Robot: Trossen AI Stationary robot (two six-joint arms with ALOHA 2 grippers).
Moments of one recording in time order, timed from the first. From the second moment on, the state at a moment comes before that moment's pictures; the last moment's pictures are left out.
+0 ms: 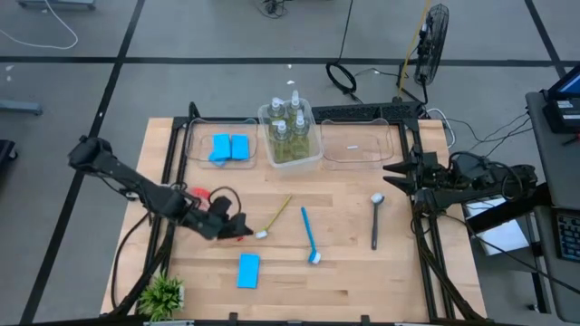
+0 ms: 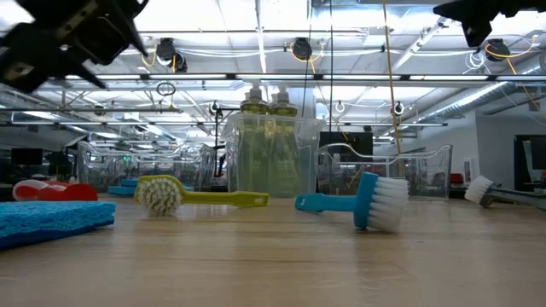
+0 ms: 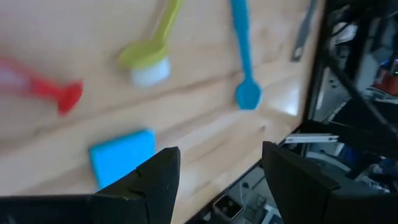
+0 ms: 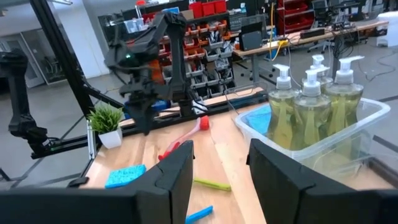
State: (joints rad) left arm -0.50 1.18 0.71 -0.30 -0.25 -1.92; right arm 0.16 0.24 0.59 -0.41 0.28 0.24
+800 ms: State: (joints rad) left arm -0.68 1.53 0.85 -0.32 -0.16 -2.21; right arm 0.17 0.24 0.59 -0.39 0.28 0.24
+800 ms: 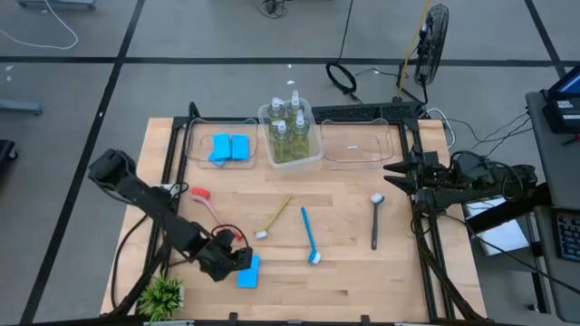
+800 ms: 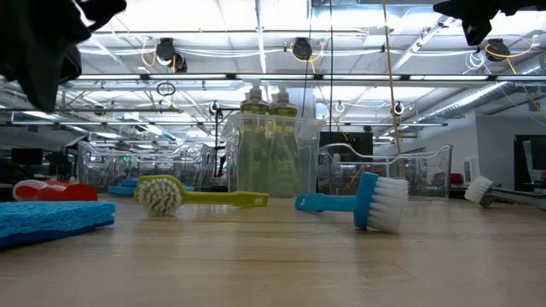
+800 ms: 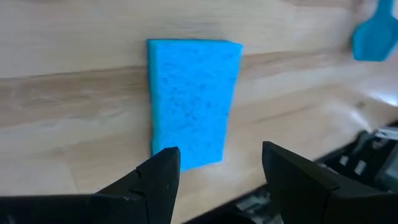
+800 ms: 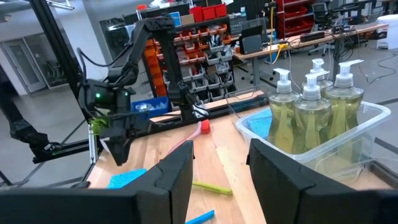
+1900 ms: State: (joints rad) left arm -0.67 1.74 0.86 -0.30 -0.06 -2.25; right arm 0.17 0.24 0.59 -0.39 0.28 0.24
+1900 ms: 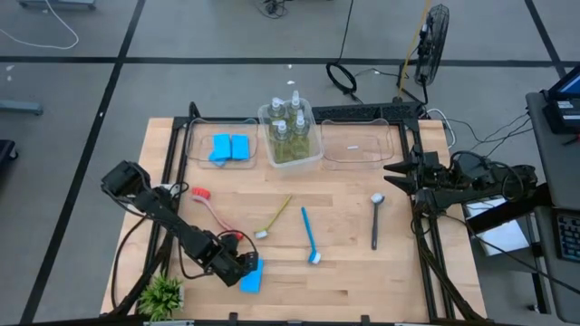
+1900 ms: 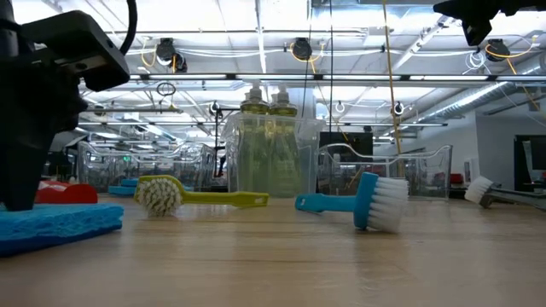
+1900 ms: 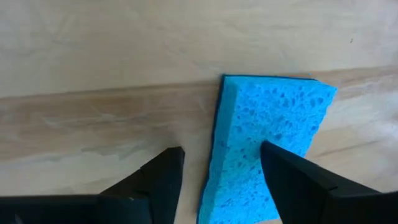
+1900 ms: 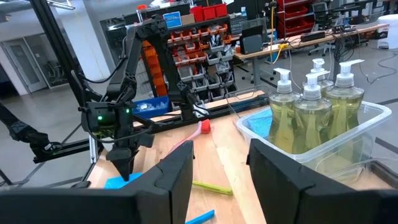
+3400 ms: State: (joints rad) left arm -0.76 1.41 0.85 -0.18 -0.66 -1.71; right arm 0.17 0.24 0.59 -0.39 0.28 0.25
